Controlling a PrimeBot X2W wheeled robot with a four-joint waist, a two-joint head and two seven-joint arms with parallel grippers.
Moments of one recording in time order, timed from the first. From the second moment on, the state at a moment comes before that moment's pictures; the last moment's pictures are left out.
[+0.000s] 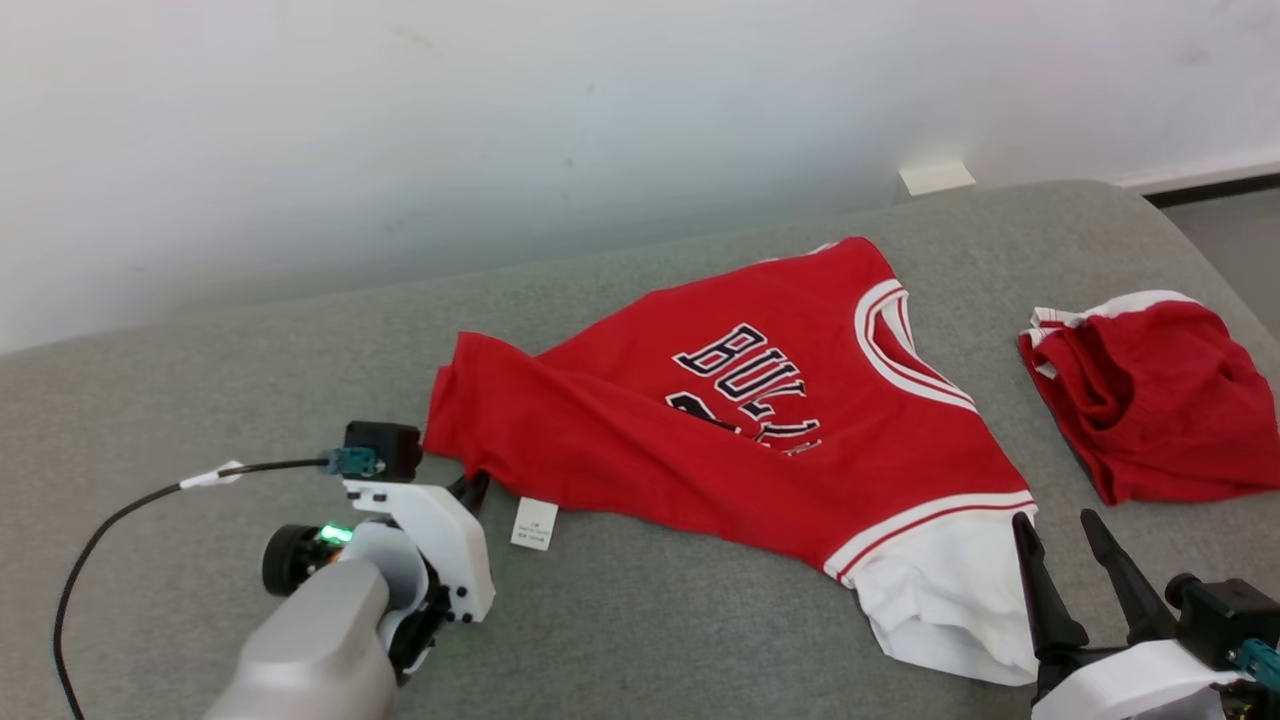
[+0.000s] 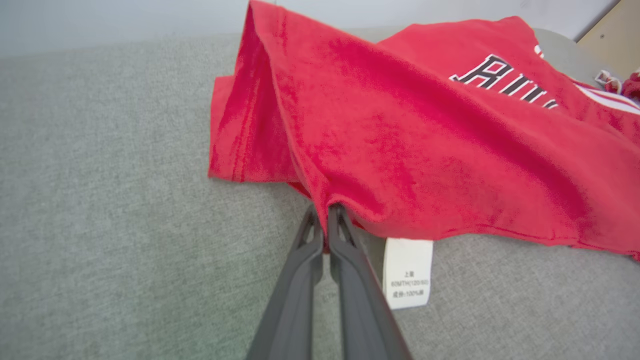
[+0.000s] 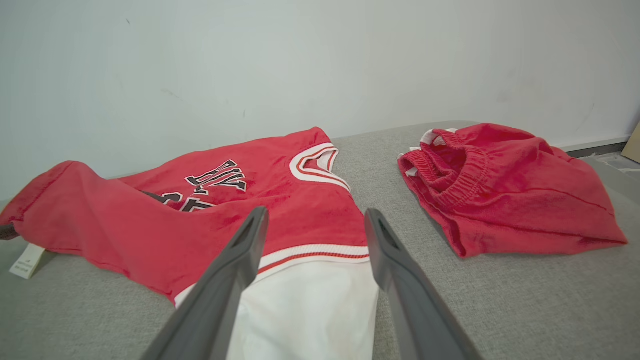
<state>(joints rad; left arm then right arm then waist) -0.78 0.17 -0.76 1.13 -0.77 -0.11 -0.10 -0.19 -0.16 0.16 0.40 0.45 0.13 -0.20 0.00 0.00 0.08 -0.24</state>
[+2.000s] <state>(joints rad) -0.11 0.42 -0.42 0.10 -0.65 0.27 -0.26 -0.05 -0.16 0.08 0.20 0.41 0.13 -0.23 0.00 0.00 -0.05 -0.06</state>
